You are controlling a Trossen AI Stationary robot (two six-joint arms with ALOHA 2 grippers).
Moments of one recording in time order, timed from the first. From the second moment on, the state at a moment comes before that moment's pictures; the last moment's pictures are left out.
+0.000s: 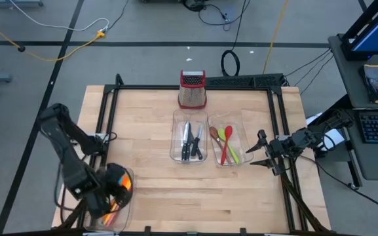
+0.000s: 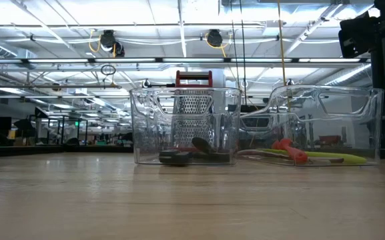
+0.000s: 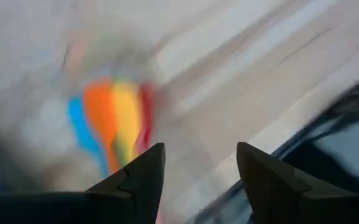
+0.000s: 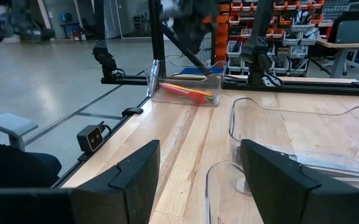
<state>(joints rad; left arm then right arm) -0.97 1.41 1.24 -1.20 -0.24 -1.97 0.49 0.21 0.23 -0.10 0.21 0.09</state>
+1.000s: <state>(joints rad) -0.66 1.21 1.08 -1.02 -1.04 -1.02 0.49 0.21 0.23 -0.11 0.21 0.09</state>
